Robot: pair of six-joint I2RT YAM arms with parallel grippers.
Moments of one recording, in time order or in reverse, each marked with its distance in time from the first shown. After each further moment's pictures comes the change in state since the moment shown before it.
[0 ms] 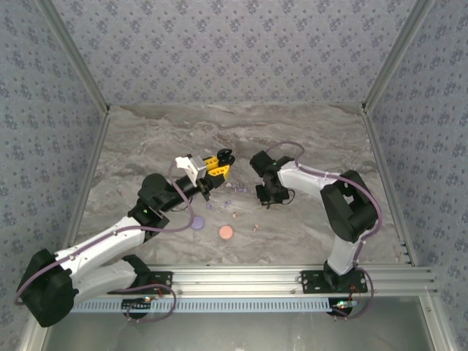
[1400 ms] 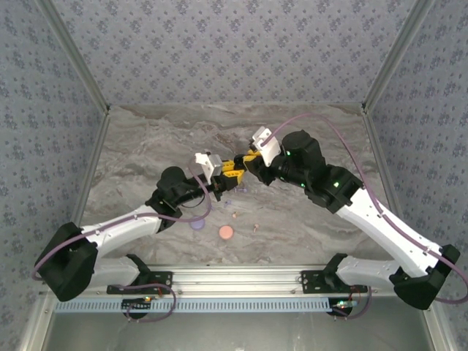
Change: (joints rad) left arm -0.011 0.229 0.047 0.098 0.129 -0.083; right arm 0.179 -0.622 0.137 0.251 -0.075 -0.568
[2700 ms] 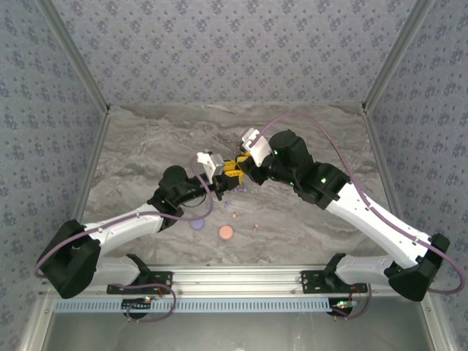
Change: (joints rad) left arm -0.002 0.024 0.010 0.010 0.000 0.000; right arm 0.034 0.069 0.013 0.014 0.049 -0.021
